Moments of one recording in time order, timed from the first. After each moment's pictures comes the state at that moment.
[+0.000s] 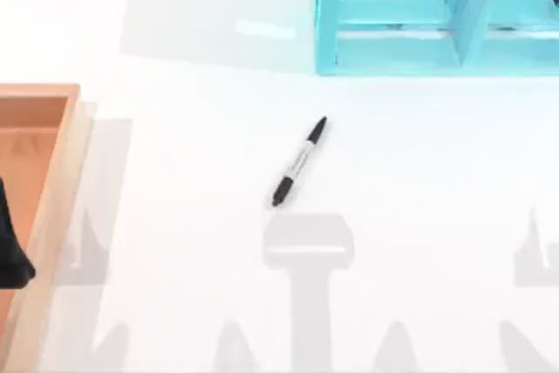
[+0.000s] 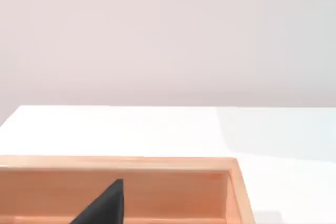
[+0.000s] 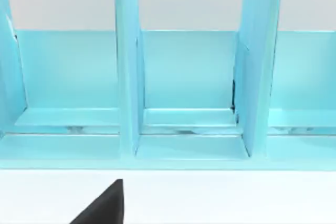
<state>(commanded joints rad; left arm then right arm) 0.00 0.00 0.00 0.00 0.00 0.00 0.00 0.00 0.00 0.00 0.00 0.00</state>
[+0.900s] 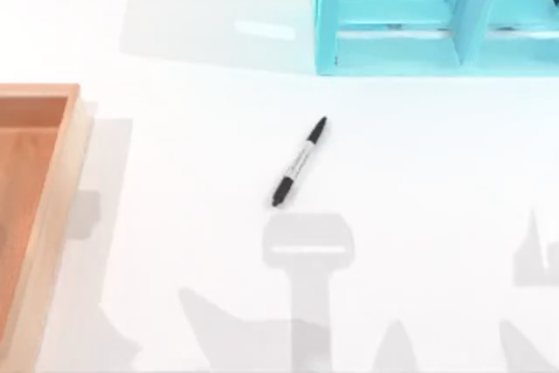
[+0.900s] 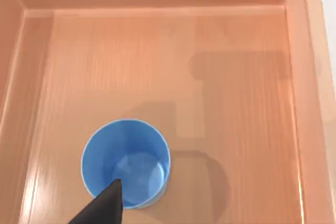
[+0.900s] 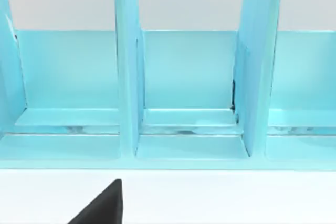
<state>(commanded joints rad) 0.10 0.87 0.72 -0.63 0.00 0.12 0.00 0.00 0.00 0.00 0.00 0.00</state>
